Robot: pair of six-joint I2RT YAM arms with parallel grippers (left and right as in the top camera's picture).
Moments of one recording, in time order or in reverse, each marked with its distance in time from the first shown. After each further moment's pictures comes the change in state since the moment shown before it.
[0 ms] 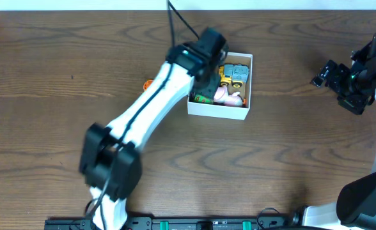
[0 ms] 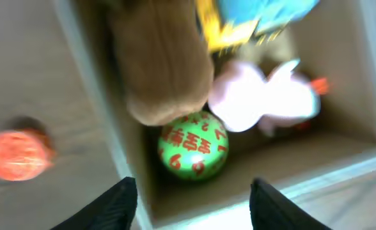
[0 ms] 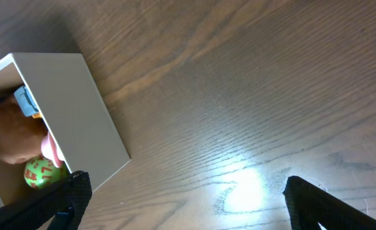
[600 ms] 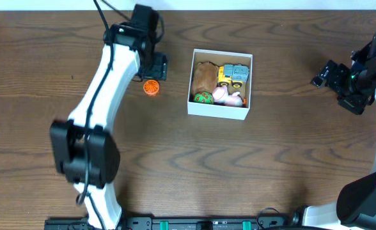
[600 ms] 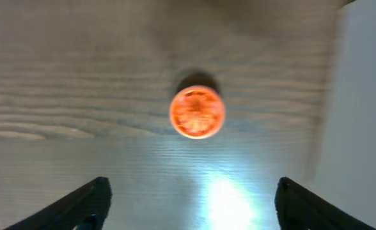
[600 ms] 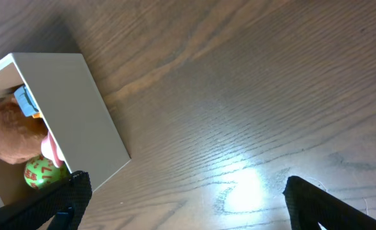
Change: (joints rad) left arm 0.354 0.055 0.003 -0.106 -0.075 -0.001; right arm 0.000 0.000 0.000 0.000 0.000 0.000
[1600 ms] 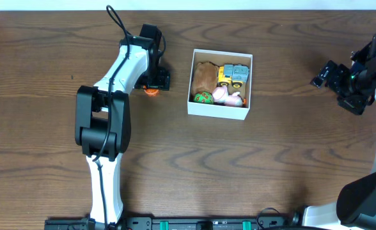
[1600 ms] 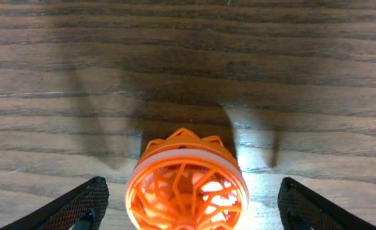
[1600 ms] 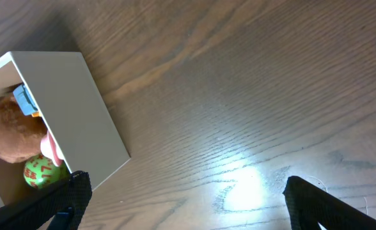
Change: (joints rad) left arm 0.020 0.266 -0.005 0.124 0.056 0.007; right arm 0.000 0.000 0.000 -0.006 0.000 0.000
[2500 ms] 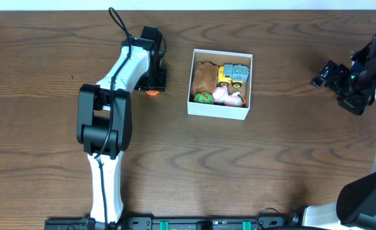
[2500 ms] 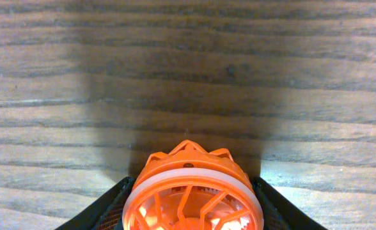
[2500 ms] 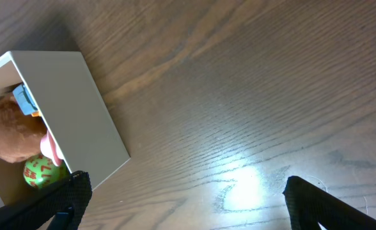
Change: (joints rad) left arm 0.000 0.023 0.000 0.005 0.007 0.007; right arm 0.000 0.000 0.000 -0.001 0.000 0.000
